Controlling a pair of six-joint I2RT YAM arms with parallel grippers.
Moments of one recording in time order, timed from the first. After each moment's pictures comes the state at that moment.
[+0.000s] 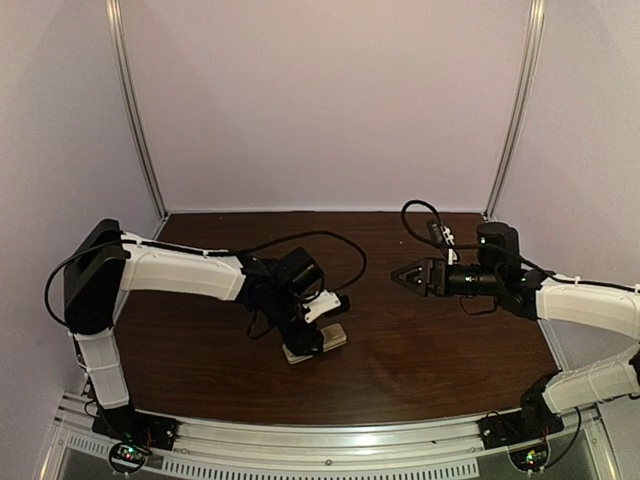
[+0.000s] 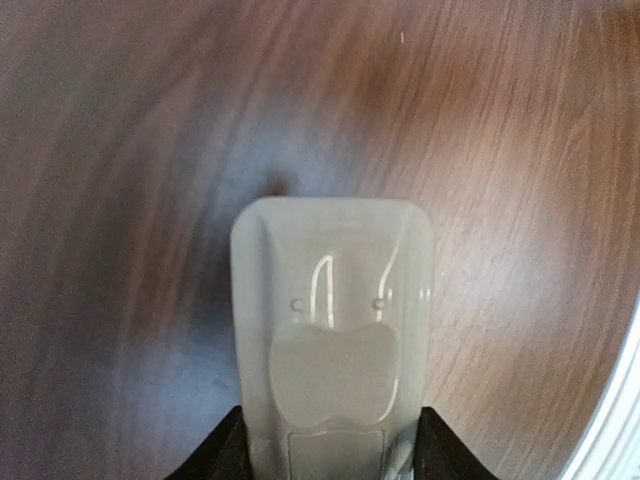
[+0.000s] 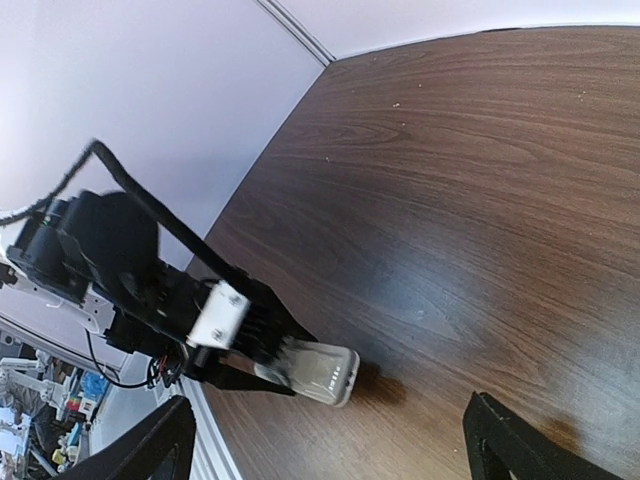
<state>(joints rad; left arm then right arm) -1.00 1.90 1.27 -0.54 0.16 0.13 0.50 1.18 0.62 0.18 -0.59 0.55</state>
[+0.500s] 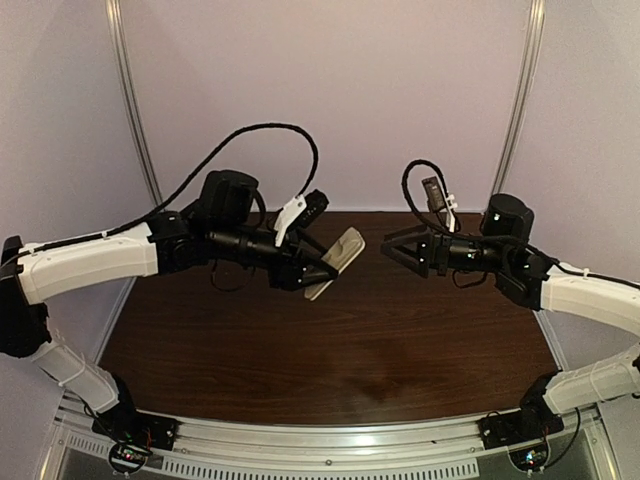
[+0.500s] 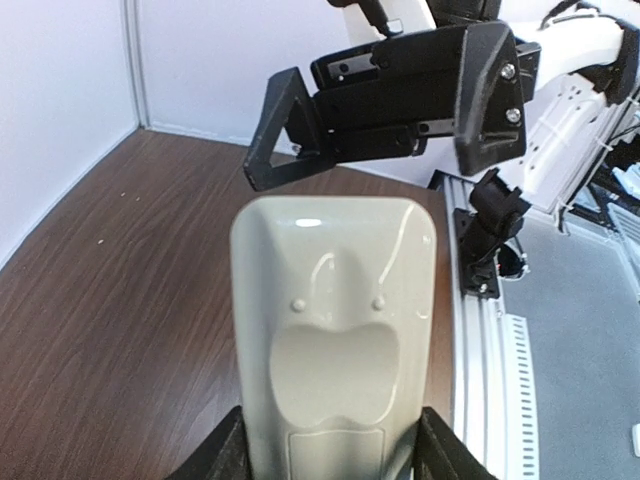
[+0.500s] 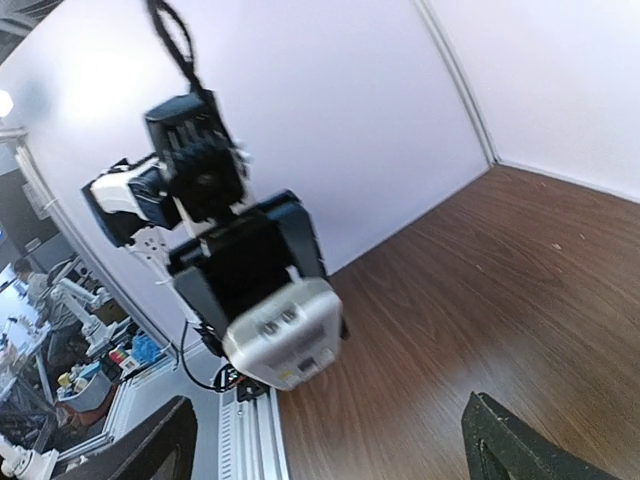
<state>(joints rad) -0.90 1.48 1.23 -0.21 0.49 0.06 0.59 1.16 0.75 0.37 -0.73 0.50</state>
